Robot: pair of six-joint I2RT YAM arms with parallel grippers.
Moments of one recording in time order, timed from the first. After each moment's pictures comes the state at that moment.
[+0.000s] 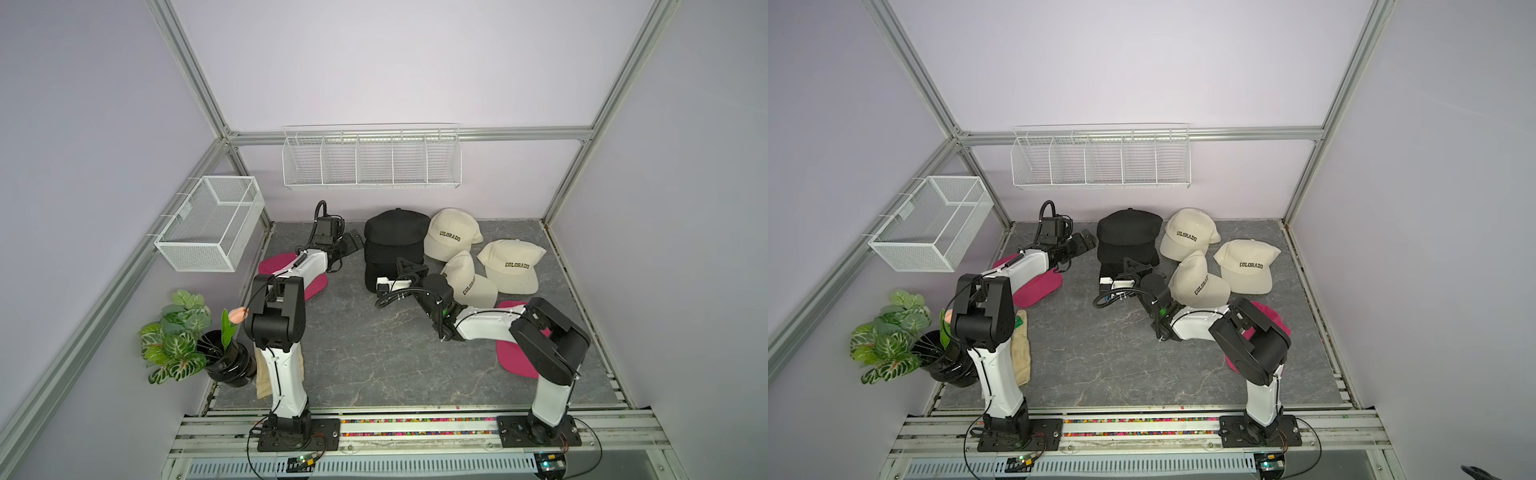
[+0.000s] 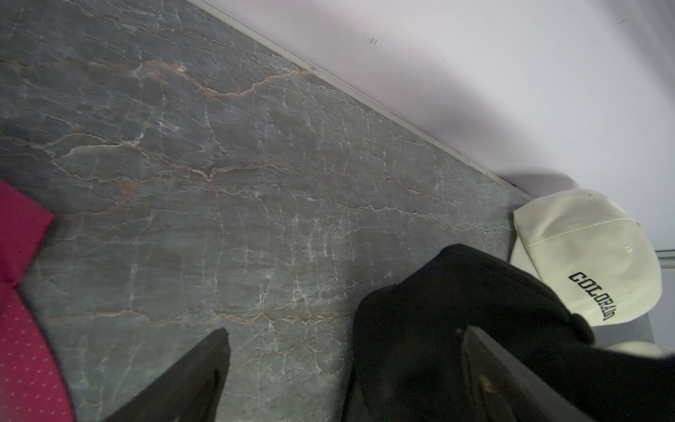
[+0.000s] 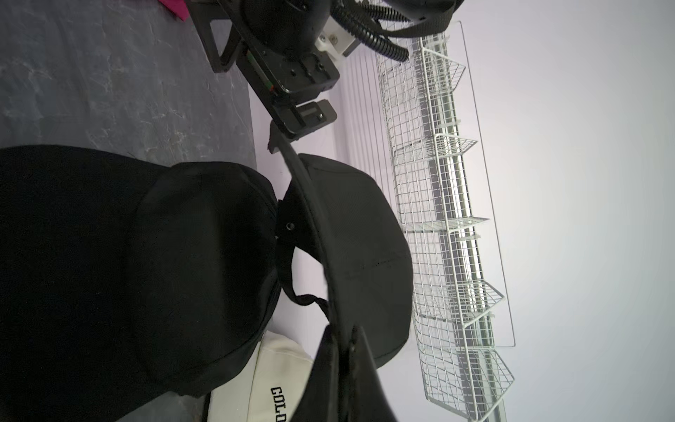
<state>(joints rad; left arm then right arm) -0.20 2.02 1.47 -0.14 0.13 -0.55 0.85 1.88 0.97 0.89 0.32 -1.36</state>
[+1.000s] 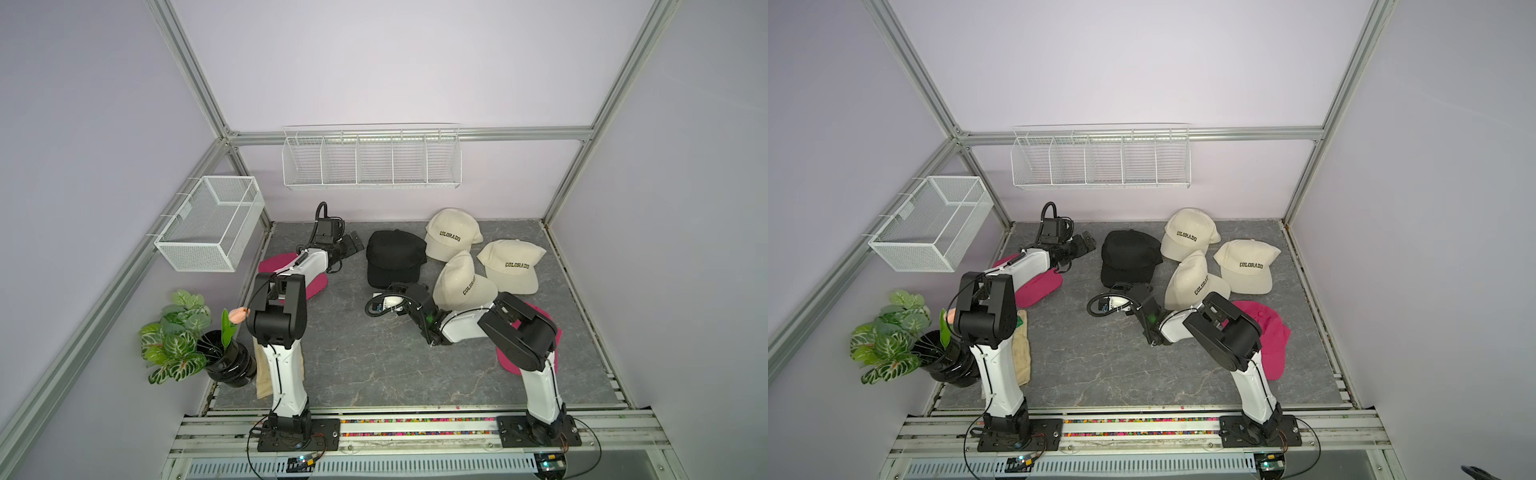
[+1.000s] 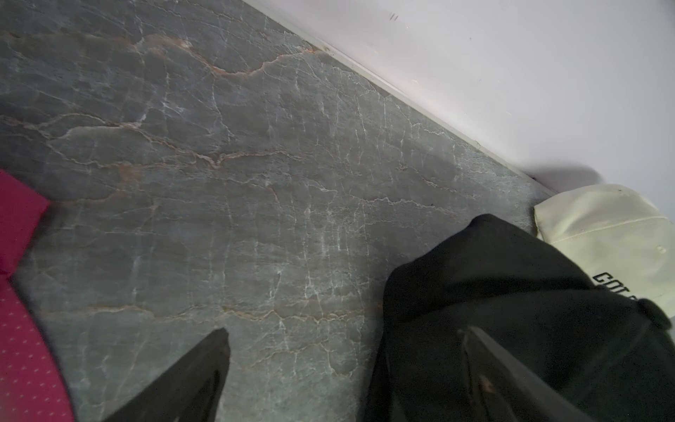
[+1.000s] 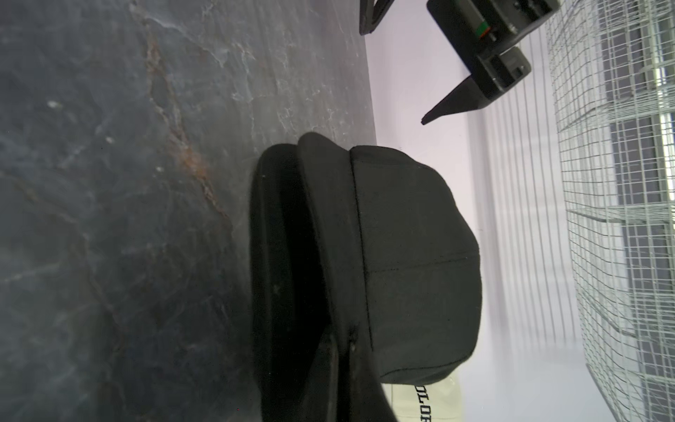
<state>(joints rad) -0.19 2.05 1.49 -0.18 0.13 -0.54 0.85 2.06 1.00 0.72 0.30 -1.12</state>
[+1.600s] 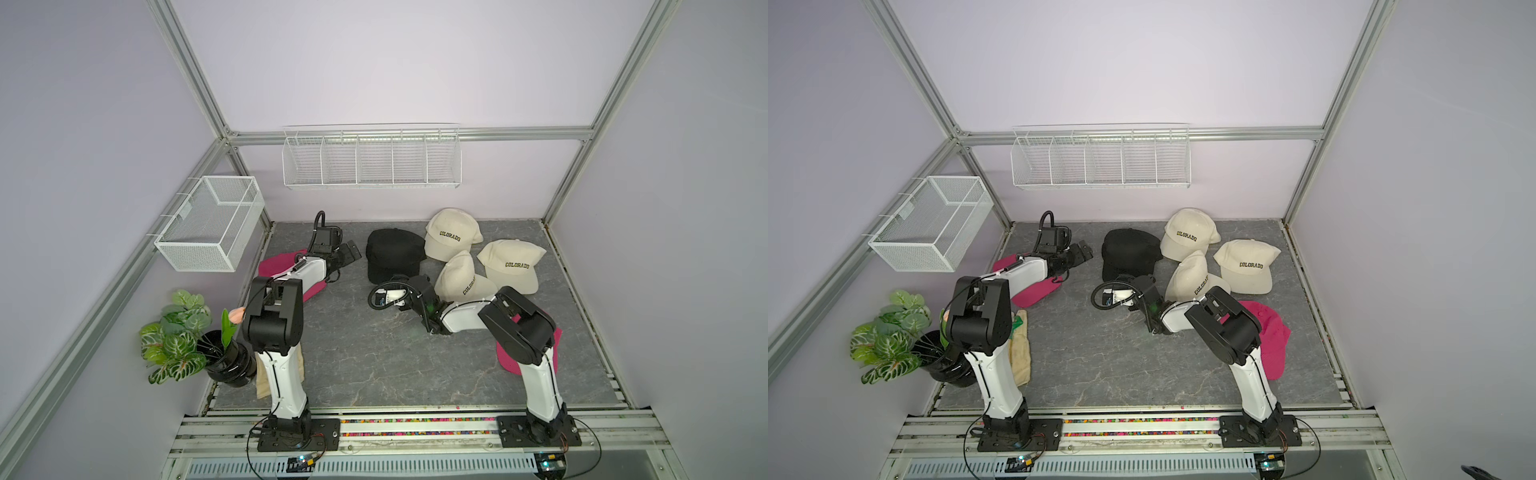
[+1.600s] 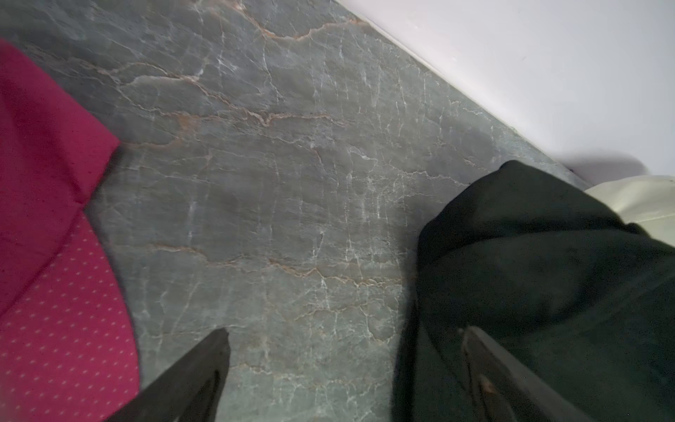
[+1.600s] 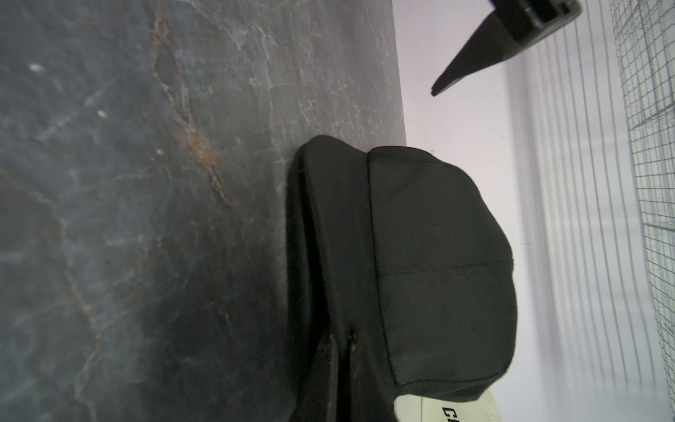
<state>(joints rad) -0.19 1.96 1.33 -0.12 0.07 -0.56 0.79 2.10 1.07 0.60 0.16 -1.11</state>
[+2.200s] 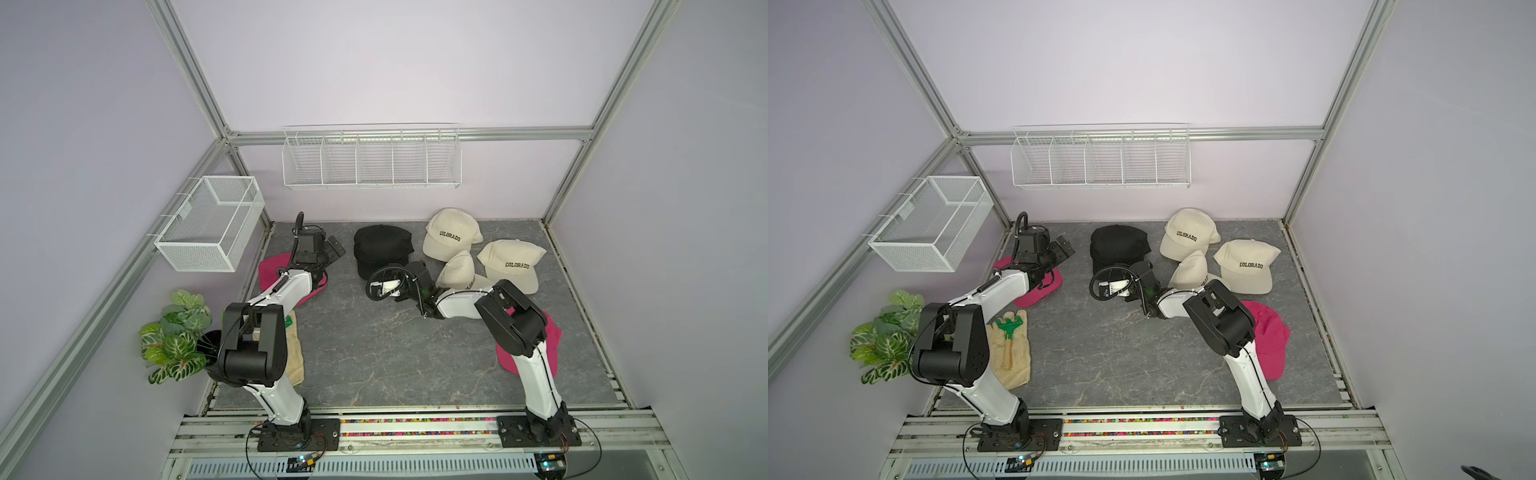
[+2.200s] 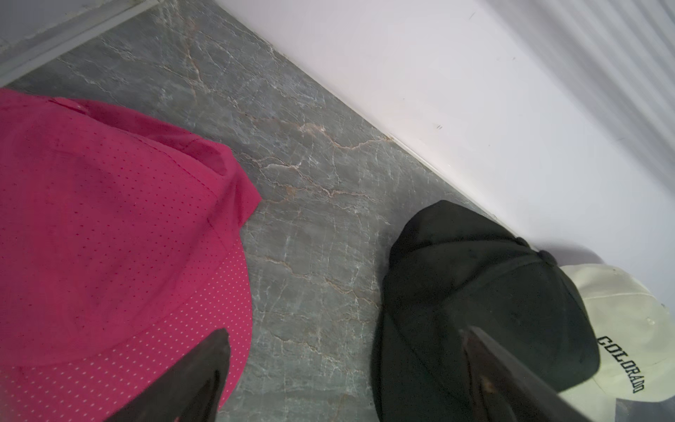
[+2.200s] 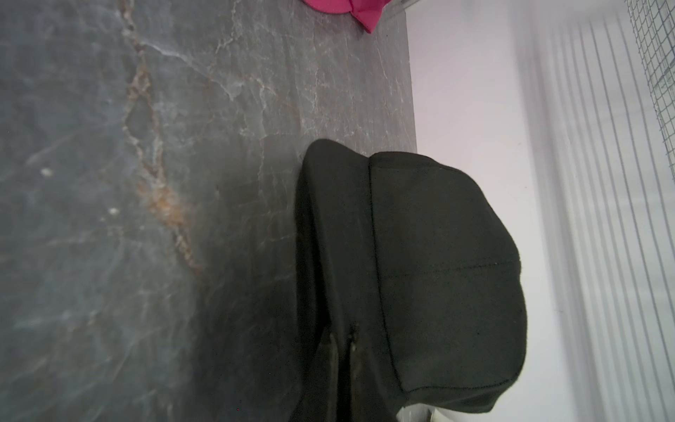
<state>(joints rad) -0.14 1.71 1.13 -0.03 -0.09 -0.63 0.73 2.21 1.32 0.45 -0.05 -1.16</state>
